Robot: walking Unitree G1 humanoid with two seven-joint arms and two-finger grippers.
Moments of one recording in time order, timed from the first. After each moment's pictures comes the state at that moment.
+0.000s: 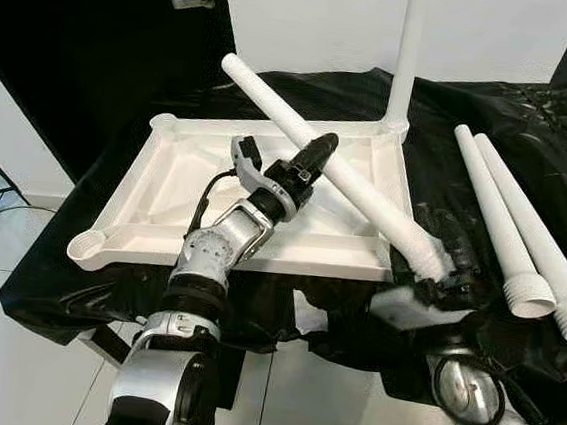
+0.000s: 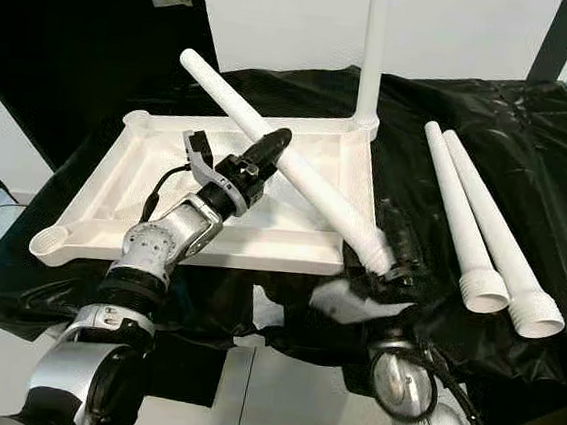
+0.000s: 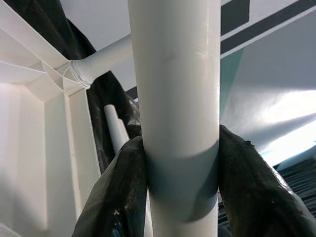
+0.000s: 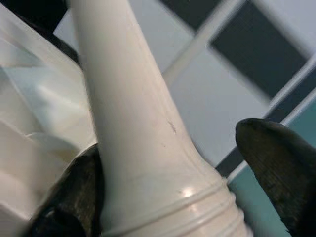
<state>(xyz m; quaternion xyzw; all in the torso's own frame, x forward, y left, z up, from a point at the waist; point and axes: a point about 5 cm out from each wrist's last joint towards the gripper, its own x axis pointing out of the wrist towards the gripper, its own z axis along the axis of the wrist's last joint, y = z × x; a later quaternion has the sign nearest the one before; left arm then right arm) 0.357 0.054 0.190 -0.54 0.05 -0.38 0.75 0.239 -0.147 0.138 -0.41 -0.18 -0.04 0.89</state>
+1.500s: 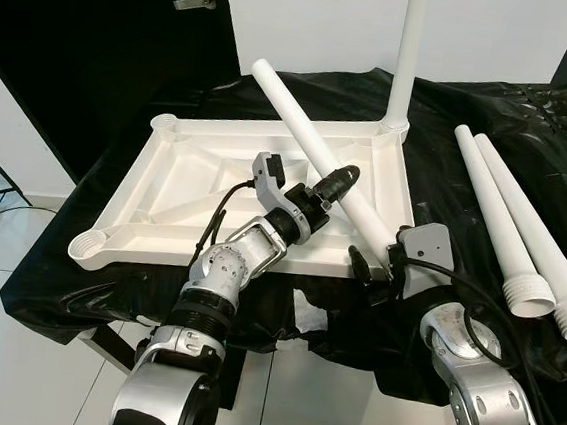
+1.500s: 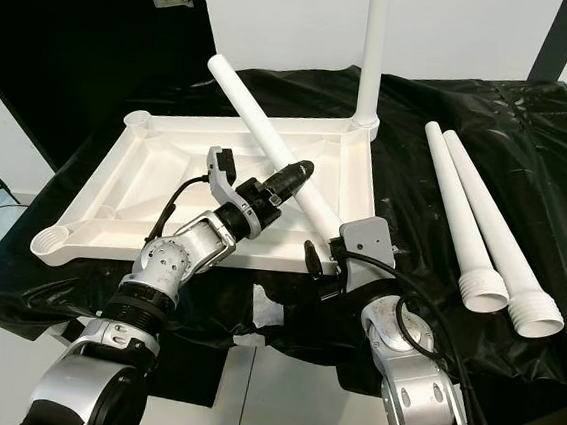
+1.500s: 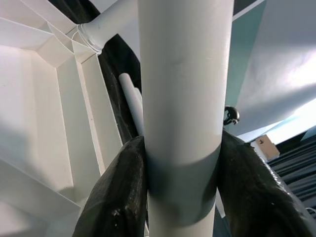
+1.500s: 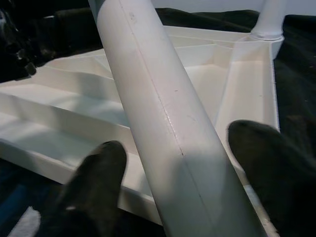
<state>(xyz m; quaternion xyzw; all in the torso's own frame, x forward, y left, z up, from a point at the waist) 0.345 0.039 0.175 -0.49 0.07 -0.40 0.77 0.257 -0.128 0.155 -0.13 0.01 0.17 0.98</state>
